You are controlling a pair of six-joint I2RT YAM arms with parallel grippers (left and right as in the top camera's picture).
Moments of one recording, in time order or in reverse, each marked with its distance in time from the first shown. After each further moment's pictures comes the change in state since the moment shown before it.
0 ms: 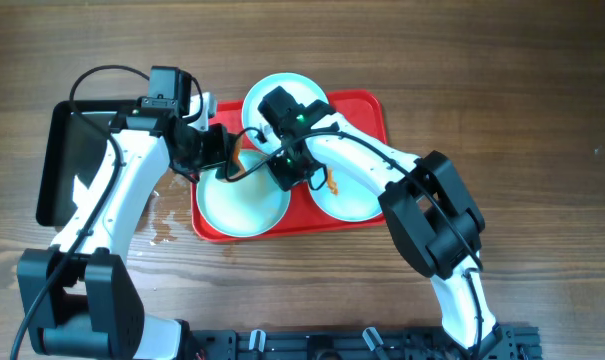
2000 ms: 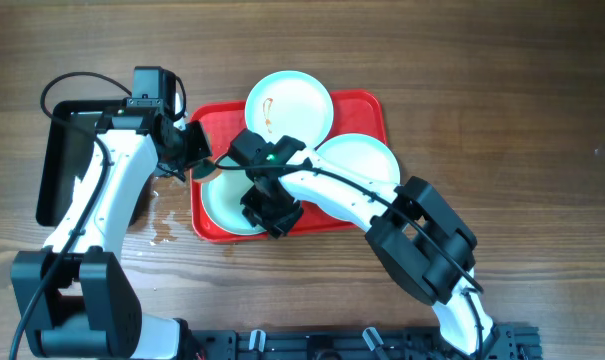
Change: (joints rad) left arm 0.062 0.000 0.000 -0.015 -0.178 -0.127; right arm 0.177 -0.058 -0.084 -0.040 -0.180 1.410
